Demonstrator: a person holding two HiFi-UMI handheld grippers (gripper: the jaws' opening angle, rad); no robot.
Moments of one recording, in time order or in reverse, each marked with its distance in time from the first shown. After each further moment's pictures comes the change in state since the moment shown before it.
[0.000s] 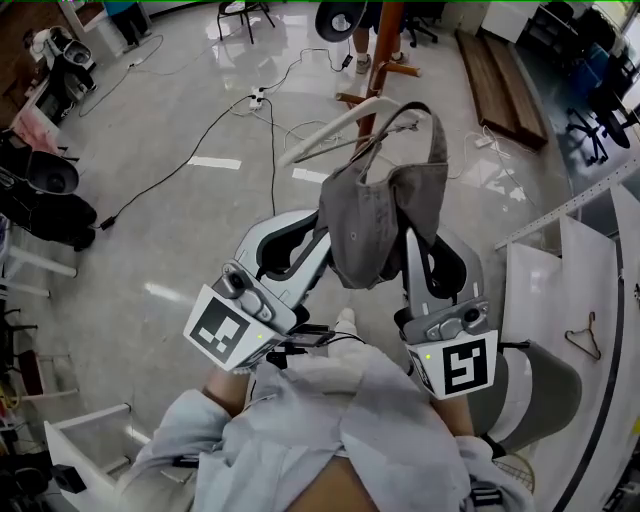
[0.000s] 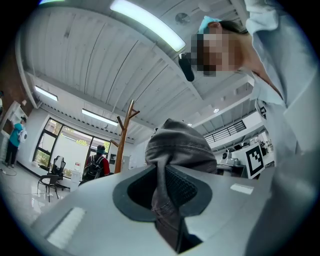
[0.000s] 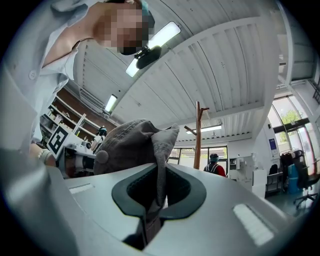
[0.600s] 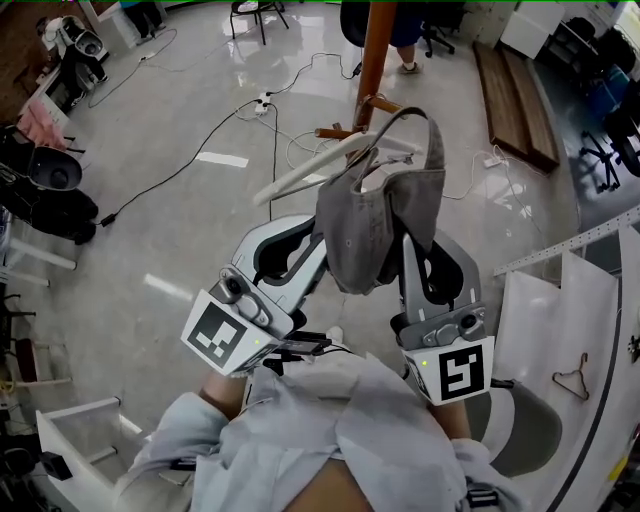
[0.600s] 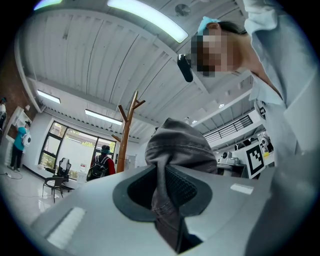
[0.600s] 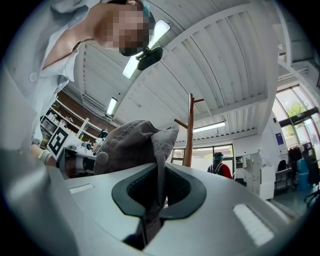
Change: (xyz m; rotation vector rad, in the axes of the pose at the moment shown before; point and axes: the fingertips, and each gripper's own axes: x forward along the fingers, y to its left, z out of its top) left arm 0.102 0.038 -0.028 0.028 0.019 0.072; right arm 0.055 -0.098 -0.033 0.035 -0.019 0.073
